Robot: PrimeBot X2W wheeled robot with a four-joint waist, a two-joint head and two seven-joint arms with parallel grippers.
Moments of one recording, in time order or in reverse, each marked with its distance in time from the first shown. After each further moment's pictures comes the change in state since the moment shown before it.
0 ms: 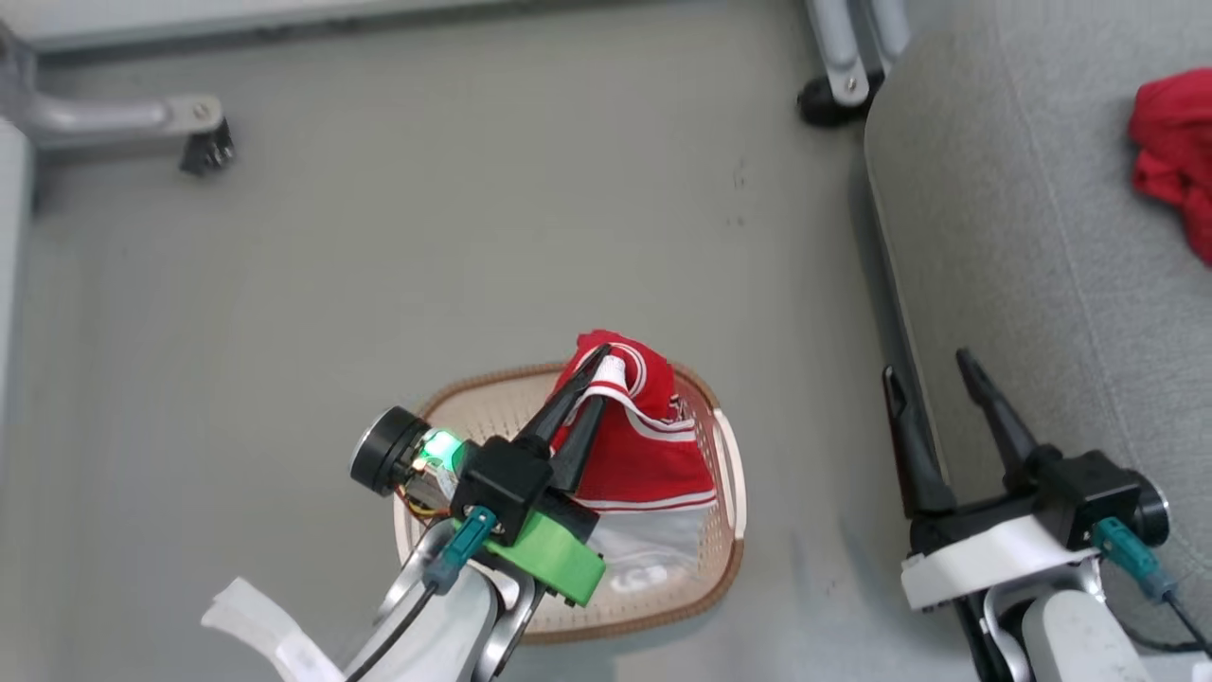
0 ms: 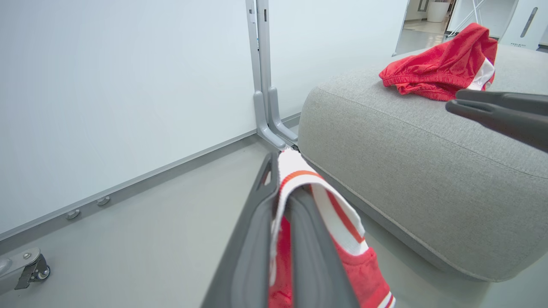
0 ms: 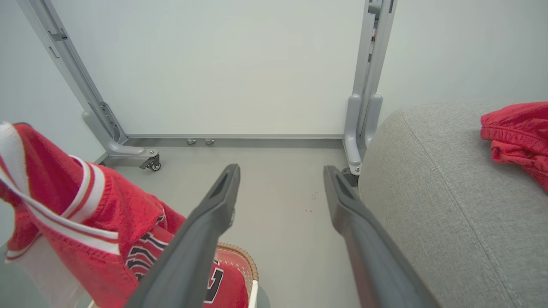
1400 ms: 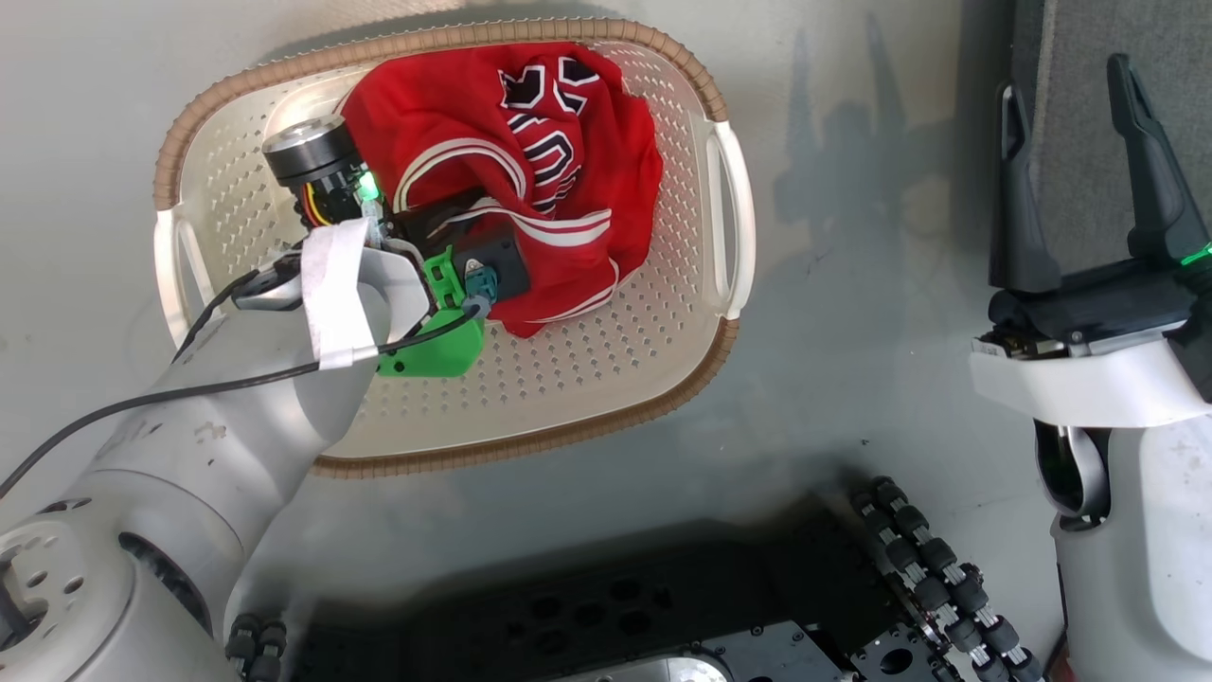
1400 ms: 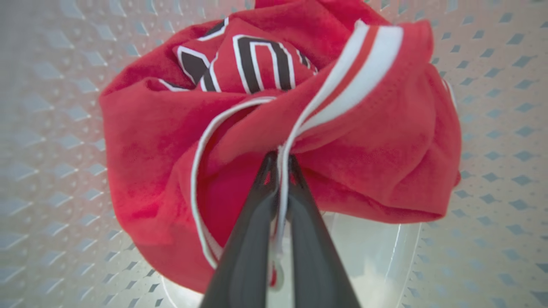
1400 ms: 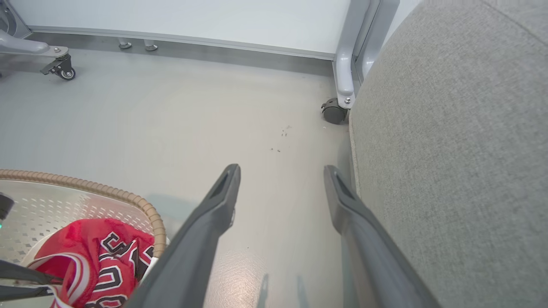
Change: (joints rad) left arm -0.811 0.039 -0.638 0.910 0.100 -0.121 0.000; right arm -0.282 -0.001 -0.079 -0.236 -0.095 0.000 0.000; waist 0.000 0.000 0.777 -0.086
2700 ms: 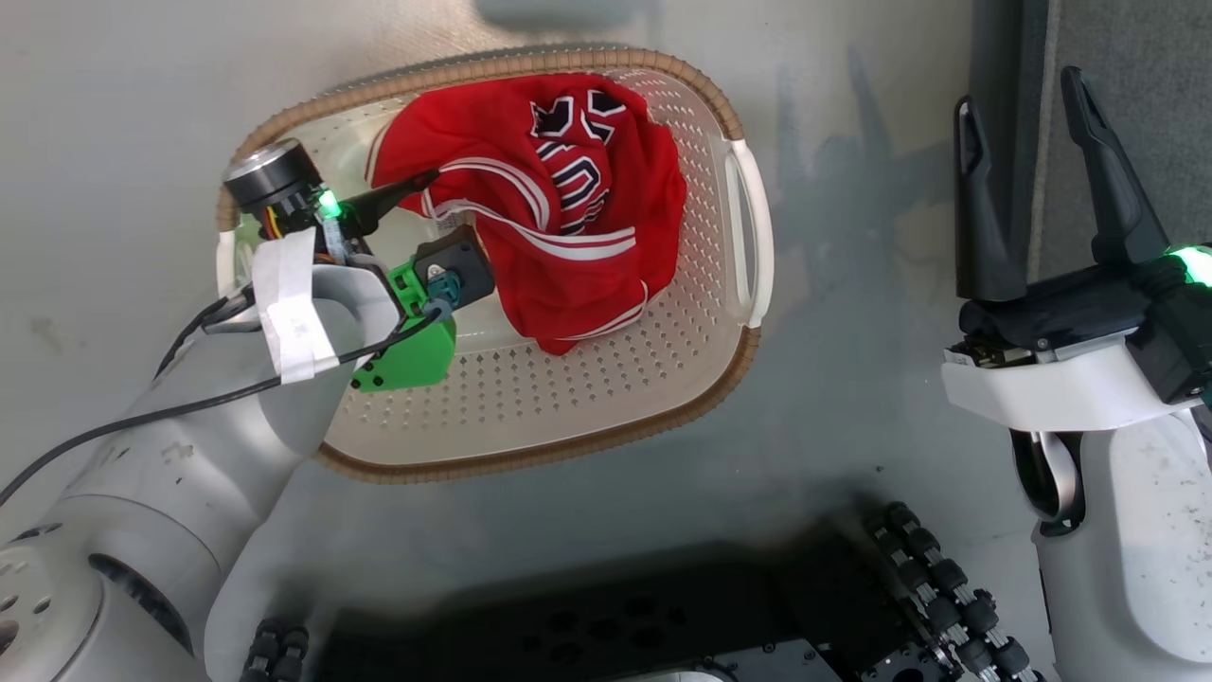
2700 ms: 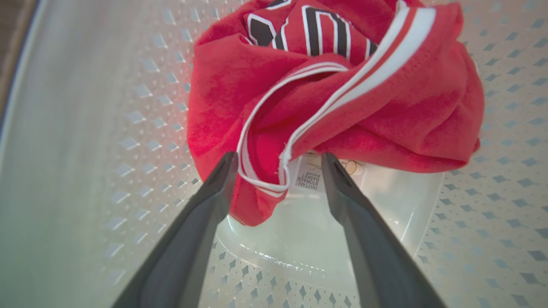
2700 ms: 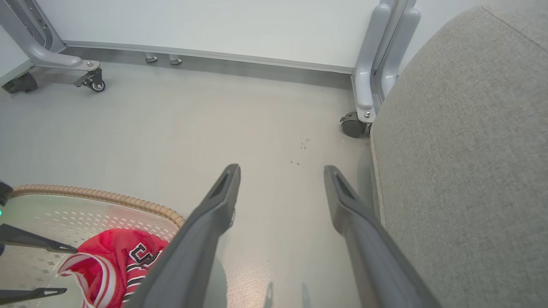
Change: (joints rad) left arm 0.050 0.043 0.067 -0.031 -0.036 0.015 0.000; right arm -0.003 0.000 0.038 0.032 -0.017 0.000 0.000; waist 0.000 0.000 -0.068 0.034
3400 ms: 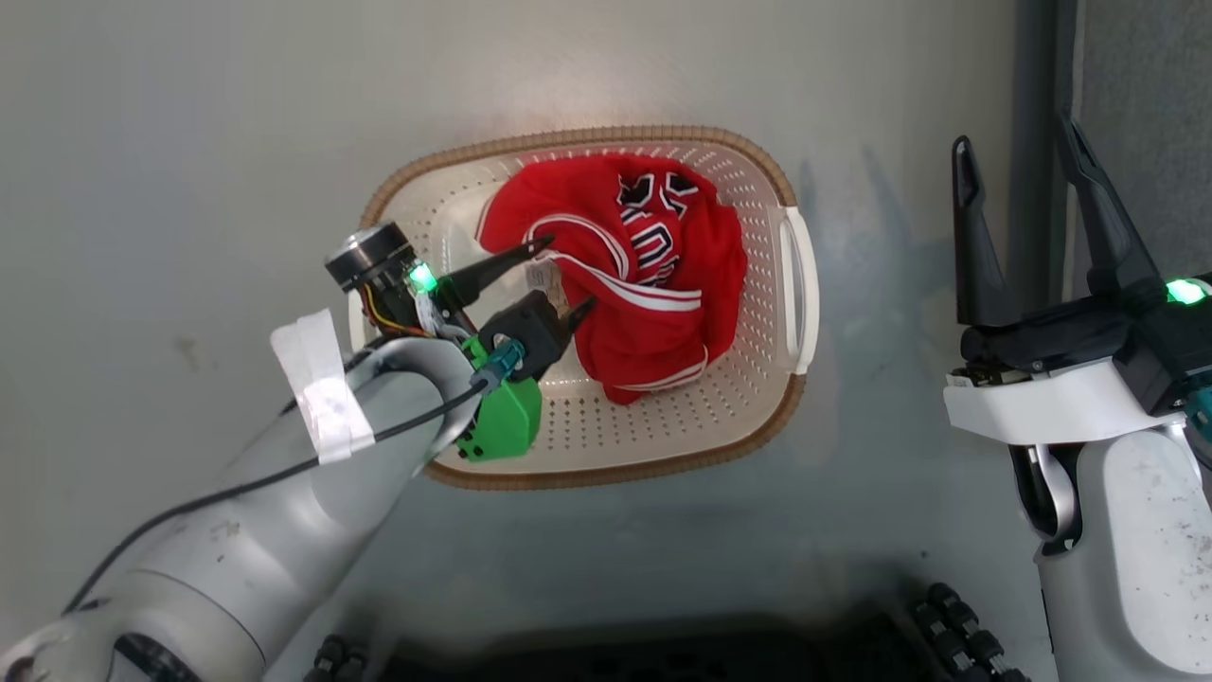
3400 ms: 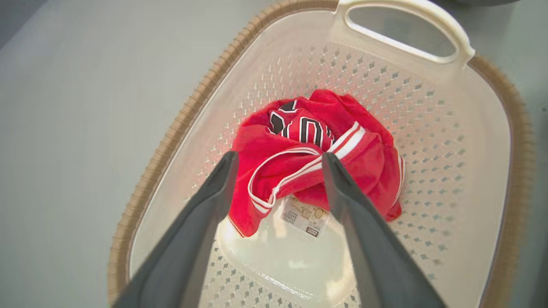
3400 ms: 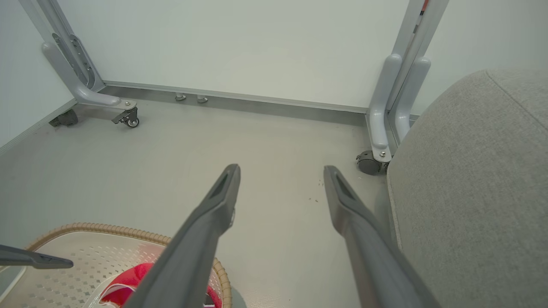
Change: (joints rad) left arm 0.193 0.009 0.129 -0.306 -0.077 -0.017 0.000; right arm 0.038 -0.004 -0.017 0.042 -0.014 0.000 0.000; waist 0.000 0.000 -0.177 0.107
